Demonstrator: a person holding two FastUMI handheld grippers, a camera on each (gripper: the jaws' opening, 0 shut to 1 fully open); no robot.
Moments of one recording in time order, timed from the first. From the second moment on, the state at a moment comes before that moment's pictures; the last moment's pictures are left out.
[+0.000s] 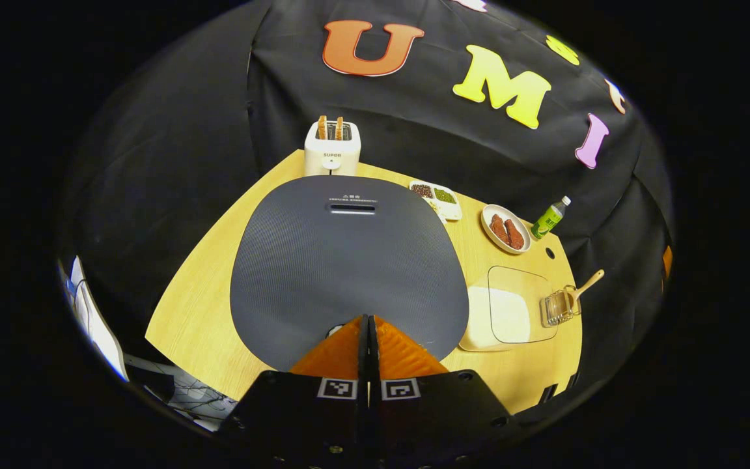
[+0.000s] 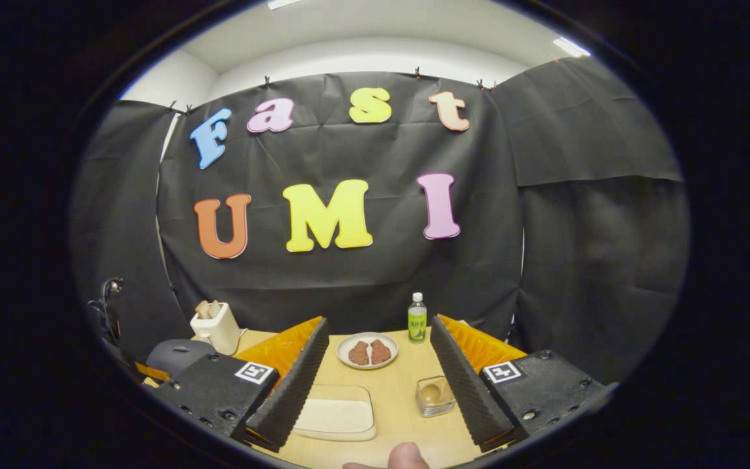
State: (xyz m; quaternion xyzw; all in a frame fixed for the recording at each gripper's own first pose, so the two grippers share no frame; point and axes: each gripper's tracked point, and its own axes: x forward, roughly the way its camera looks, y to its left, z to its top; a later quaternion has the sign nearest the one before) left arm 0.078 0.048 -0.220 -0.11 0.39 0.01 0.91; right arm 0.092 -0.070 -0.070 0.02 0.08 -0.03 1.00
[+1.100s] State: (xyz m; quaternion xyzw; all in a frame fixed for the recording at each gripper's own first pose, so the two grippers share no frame) left arm 0.124 0.047 -0.024 -0.09 0.11 0.01 0.99; right arm 0.075 -0.112 -0.041 0.01 0.05 -0.05 1.00
